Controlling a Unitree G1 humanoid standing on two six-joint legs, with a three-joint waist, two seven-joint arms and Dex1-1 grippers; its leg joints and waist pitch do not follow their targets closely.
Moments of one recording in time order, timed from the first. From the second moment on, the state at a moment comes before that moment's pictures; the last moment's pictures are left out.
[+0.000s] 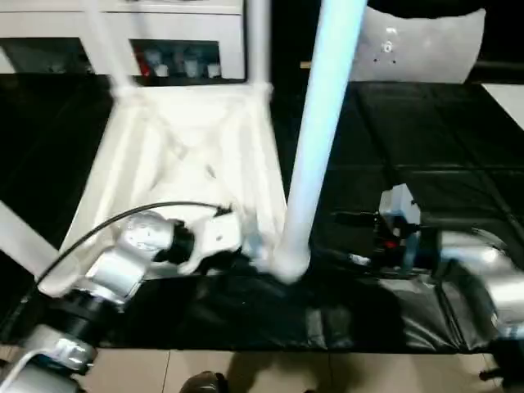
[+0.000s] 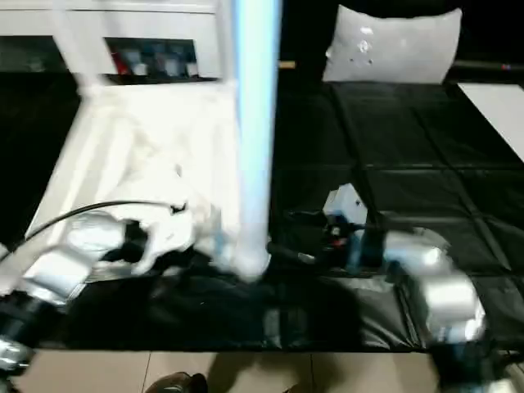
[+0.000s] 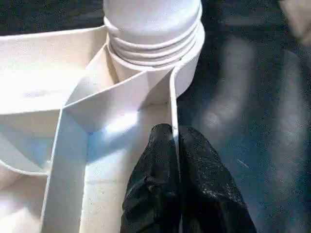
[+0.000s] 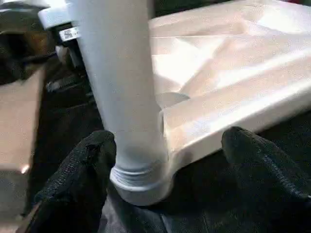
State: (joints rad) left arm -0.47 0.53 -0.39 0.28 0.01 0.04 -1.32; right arm -0.30 -0.56 0.09 0.08 0.34 0.27 1.24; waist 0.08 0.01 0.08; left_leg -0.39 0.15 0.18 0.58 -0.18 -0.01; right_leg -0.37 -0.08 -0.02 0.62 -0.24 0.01
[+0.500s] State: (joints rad) left arm -0.54 0.52 -0.46 0.37 0.01 -0.09 -1.46; right arm -0.44 -0.47 0.27 0.28 0.34 0.22 1.52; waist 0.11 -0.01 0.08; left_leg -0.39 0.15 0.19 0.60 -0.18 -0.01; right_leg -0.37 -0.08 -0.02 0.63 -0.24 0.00
